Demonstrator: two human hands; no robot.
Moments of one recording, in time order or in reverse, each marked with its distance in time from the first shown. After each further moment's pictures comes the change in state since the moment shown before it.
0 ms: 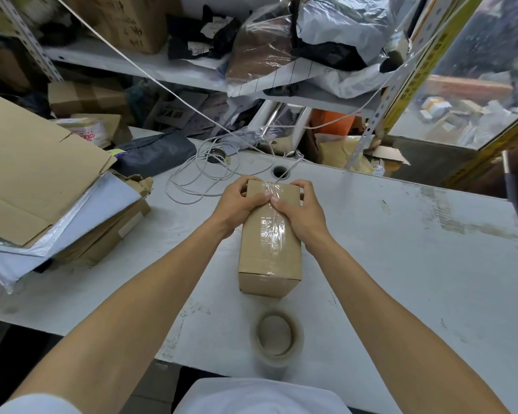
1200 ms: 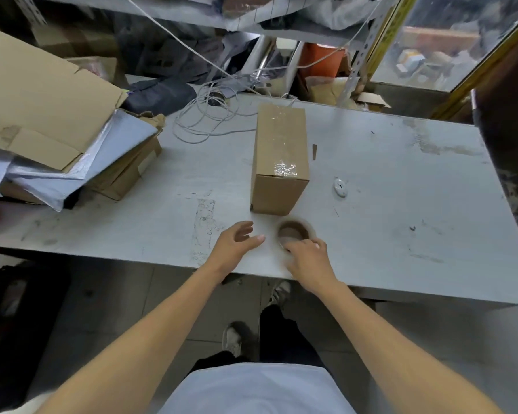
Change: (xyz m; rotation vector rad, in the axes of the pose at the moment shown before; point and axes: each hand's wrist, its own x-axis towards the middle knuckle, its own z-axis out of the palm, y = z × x) left_hand -0.225 -0.124 -0.044 0.175 -0.164 -0.222; right_hand -0.233 0.119 0.043 -0.983 -0.249 -0.100
